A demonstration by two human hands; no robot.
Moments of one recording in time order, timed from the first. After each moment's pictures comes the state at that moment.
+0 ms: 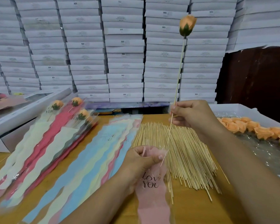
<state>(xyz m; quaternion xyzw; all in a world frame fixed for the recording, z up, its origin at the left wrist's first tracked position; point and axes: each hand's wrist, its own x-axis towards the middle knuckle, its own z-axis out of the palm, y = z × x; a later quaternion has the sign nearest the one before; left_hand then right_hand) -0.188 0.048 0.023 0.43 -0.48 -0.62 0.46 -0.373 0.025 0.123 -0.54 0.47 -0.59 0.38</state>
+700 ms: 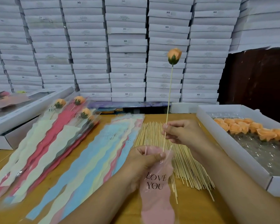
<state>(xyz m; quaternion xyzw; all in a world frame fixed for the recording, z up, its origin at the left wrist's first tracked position) -0.187 0.046 0.022 0.38 -0.50 -0.64 0.44 -0.354 0.029 0.079 -0.54 0.51 -0.53 0.41</state>
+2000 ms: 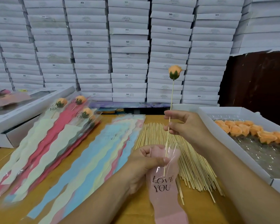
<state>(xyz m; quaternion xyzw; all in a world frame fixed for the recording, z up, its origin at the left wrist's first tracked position) -0.183 0.045 0.021 0.35 -0.49 -0.68 0.41 -0.356 0.023 0.094 -0.60 0.46 -0.54 0.37</state>
